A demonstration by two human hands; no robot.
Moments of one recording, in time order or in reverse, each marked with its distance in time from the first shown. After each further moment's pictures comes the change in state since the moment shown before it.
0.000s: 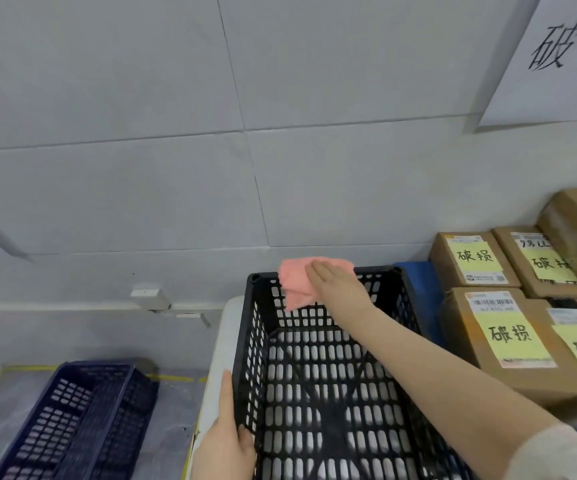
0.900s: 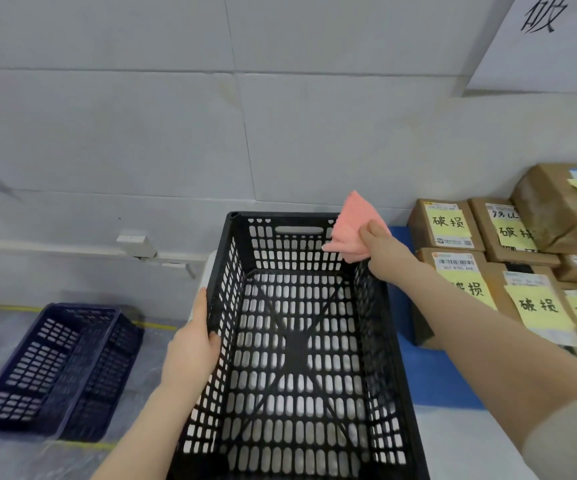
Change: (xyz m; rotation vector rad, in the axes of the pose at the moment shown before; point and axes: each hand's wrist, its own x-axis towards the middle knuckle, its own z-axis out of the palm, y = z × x) left_hand -0.018 0.025 0.000 0.232 0.142 0.092; right_hand -0.071 0.085 -0.017 0.219 -0.261 0.311
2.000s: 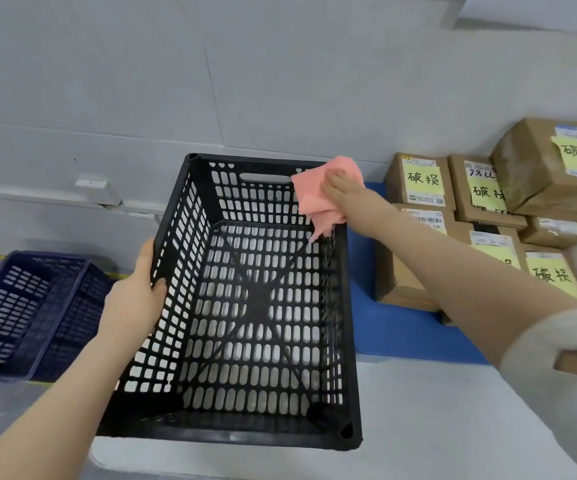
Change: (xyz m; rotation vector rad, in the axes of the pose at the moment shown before) left_hand 0.001 -0.015 0.009 0.006 0.052 -0.047; right_hand 0.000 0.025 -0.010 -0.164 0.044 -0.398
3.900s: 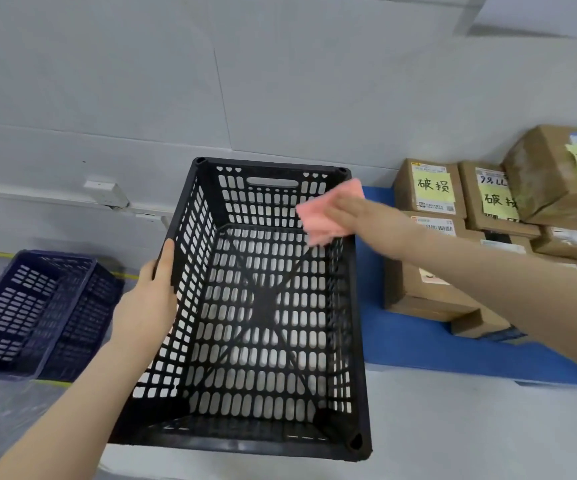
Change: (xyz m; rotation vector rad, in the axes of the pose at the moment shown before) left_hand 0.002 0.000 0.009 0.320 0.023 0.134; right_hand -0.018 -0.019 -0.006 -0.103 -0.118 -0.212
